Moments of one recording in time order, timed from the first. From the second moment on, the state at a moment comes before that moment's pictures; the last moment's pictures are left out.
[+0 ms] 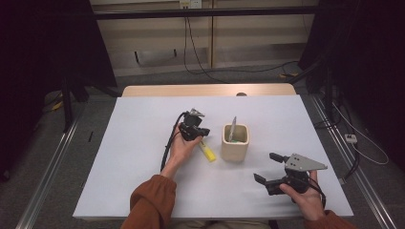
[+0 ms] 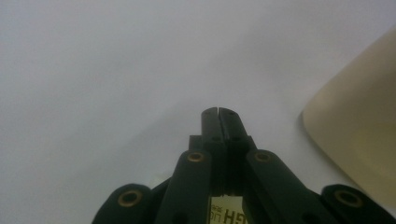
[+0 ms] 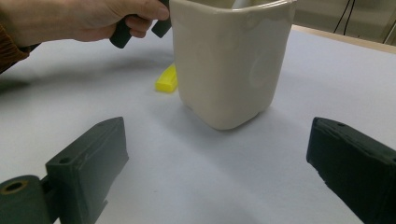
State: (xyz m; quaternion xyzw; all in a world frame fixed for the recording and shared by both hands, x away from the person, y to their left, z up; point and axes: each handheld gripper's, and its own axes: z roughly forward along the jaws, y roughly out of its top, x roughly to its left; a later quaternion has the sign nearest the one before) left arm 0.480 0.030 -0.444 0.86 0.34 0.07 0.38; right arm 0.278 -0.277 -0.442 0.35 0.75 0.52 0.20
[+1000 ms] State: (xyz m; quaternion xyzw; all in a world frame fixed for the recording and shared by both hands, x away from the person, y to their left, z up) left arm 0.469 0.066 -0.443 0.90 0.31 0.06 0.31; right arm 0.278 -0.276 -0.442 0.35 0.75 0.52 0.21
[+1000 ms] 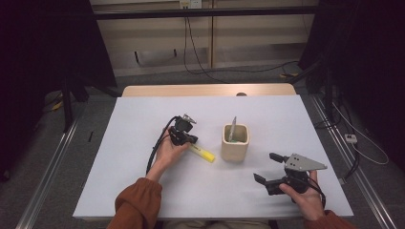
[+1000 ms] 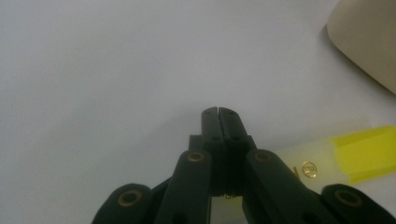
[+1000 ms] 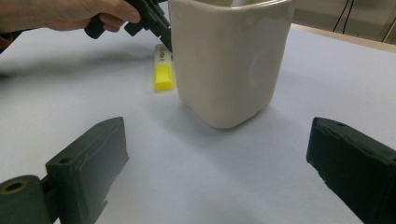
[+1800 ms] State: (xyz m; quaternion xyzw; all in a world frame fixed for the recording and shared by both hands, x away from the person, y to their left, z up) left arm 0.440 0.093 -0.439 0.91 0.29 0.04 0.29; right arm 0.279 -0.276 -0.442 0.35 0.75 0.51 0.21
